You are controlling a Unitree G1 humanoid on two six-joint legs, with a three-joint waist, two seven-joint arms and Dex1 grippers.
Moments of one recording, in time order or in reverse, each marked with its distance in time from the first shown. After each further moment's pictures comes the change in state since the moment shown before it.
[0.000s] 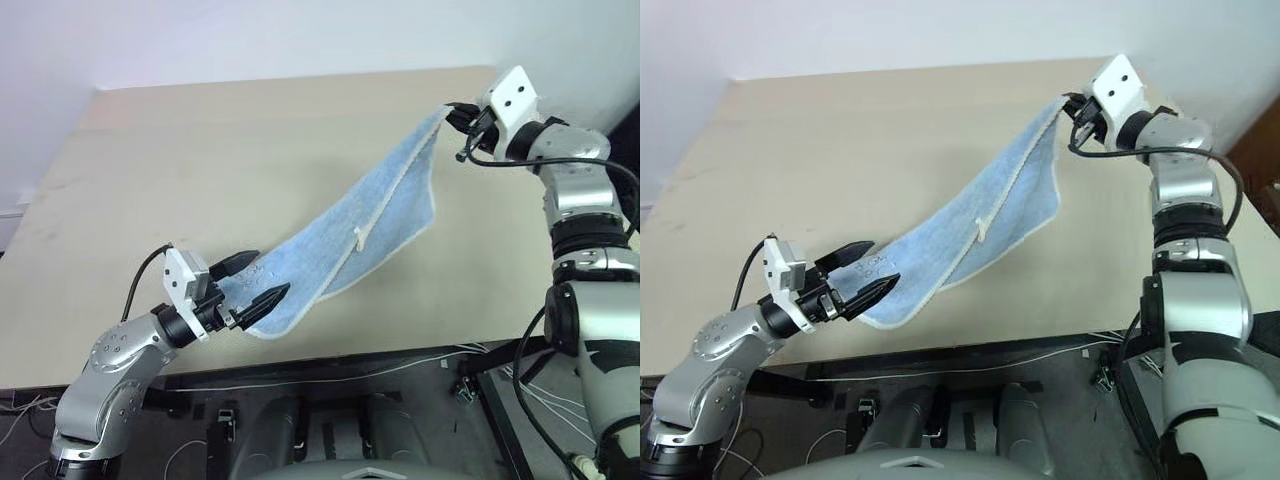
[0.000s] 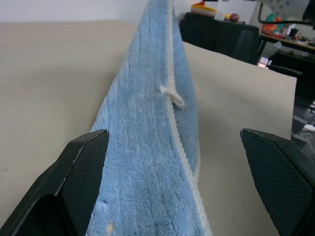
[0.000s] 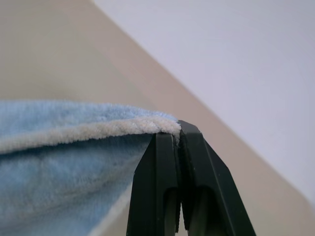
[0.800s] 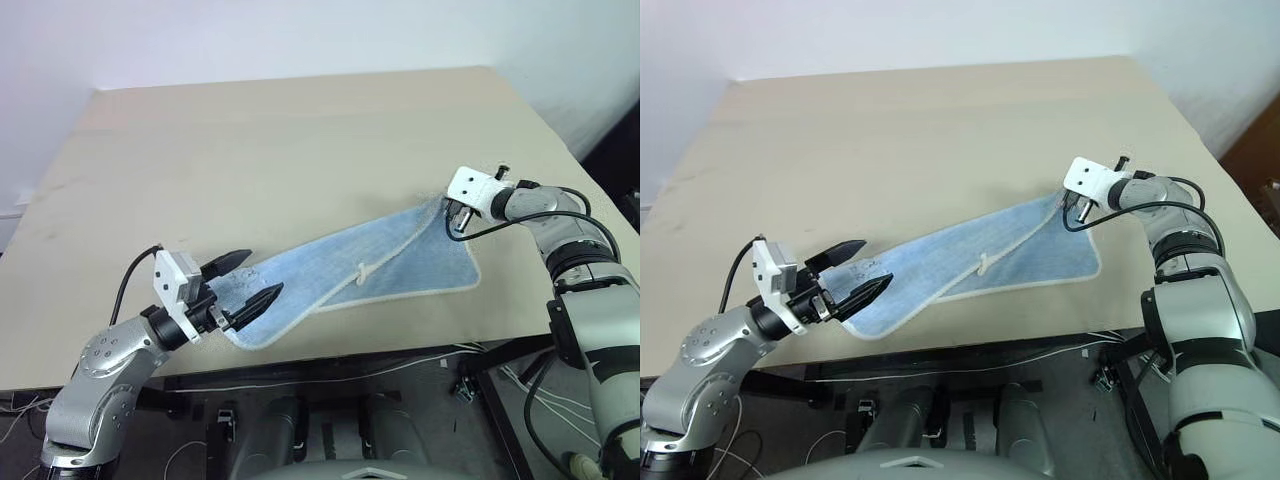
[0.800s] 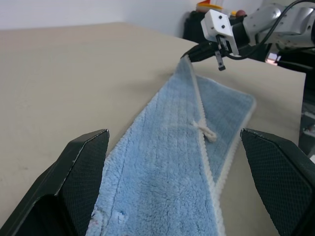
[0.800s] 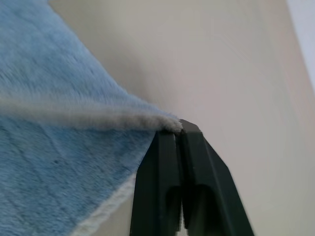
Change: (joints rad) left arm 0.030 0.011 0.042 -0.020 0.021 -0.037 -0.014; right arm -0.001 -0.069 0.268 0.421 -0.343 -0.273 -0.111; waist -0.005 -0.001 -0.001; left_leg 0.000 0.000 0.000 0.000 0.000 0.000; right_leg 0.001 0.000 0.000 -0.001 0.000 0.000
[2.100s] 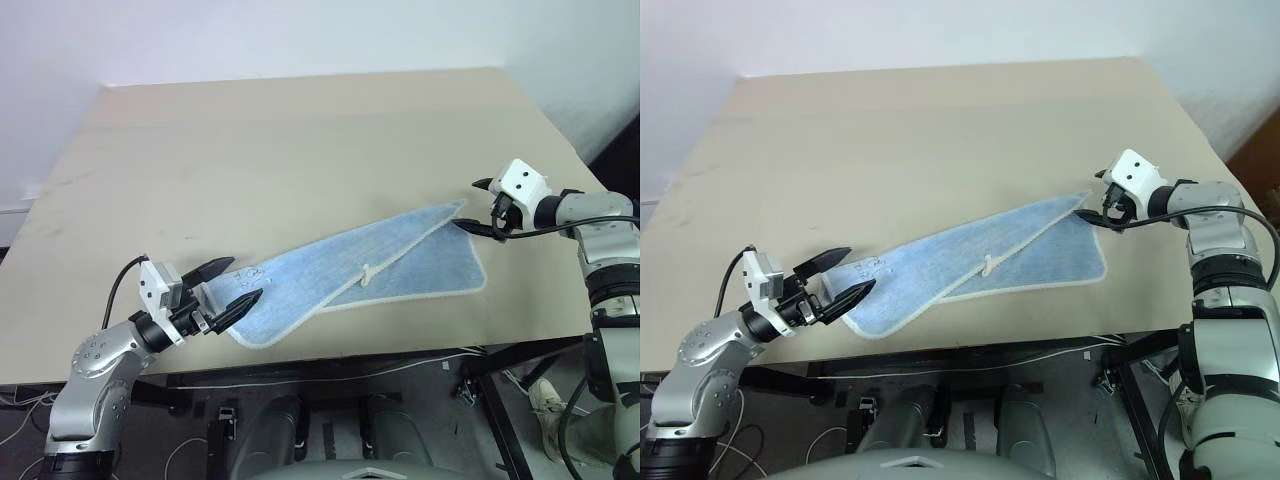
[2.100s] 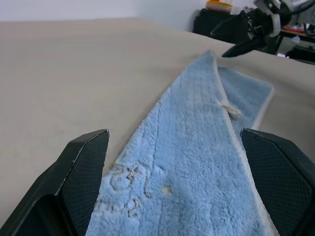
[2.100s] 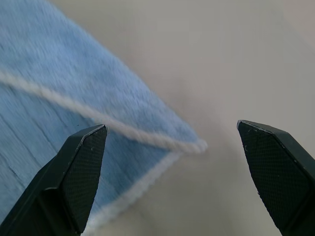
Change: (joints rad) left arm -0.016 -0.007 0.037 0.251 0.044 -0.179 -0.156; right arm 0.171 -0.123 -0.142 -0.279 0.289 0.202 0.324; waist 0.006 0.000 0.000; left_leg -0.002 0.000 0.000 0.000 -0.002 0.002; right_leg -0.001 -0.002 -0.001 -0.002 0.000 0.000
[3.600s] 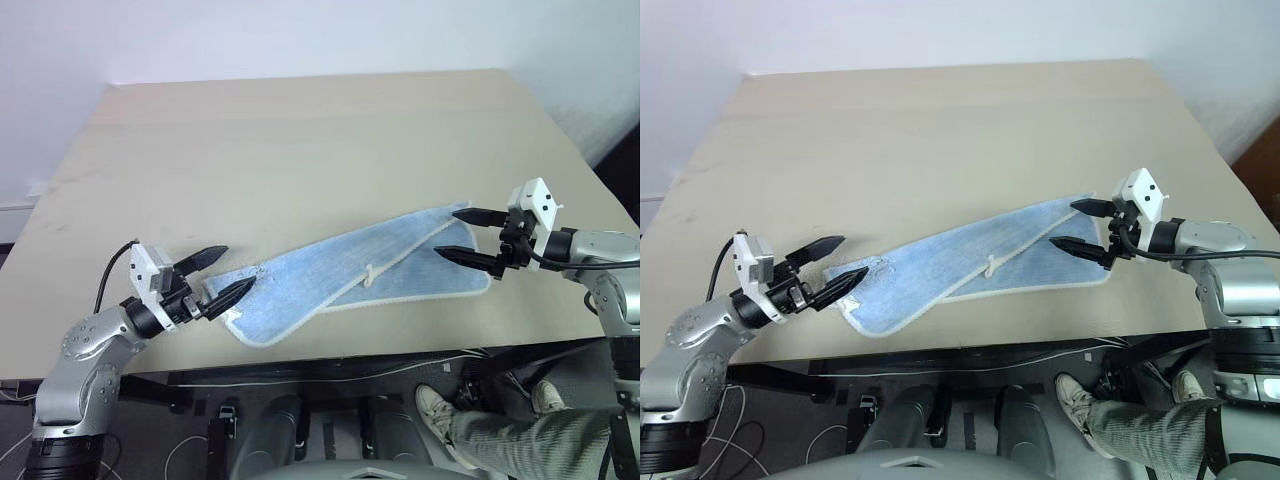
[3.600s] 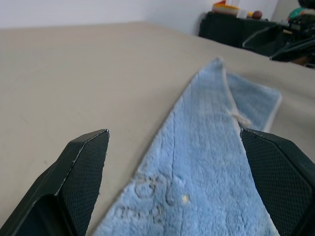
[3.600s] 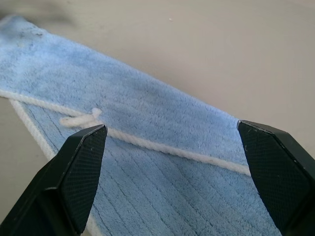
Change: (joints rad) left arm -0.062 0.064 0.058 -0.020 -0.065 0.095 0.006; right arm 0.484 -0.041 -0.216 -0.896 0.517 0.669 0.139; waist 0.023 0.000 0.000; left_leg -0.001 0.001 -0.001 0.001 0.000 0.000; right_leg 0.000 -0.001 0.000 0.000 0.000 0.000
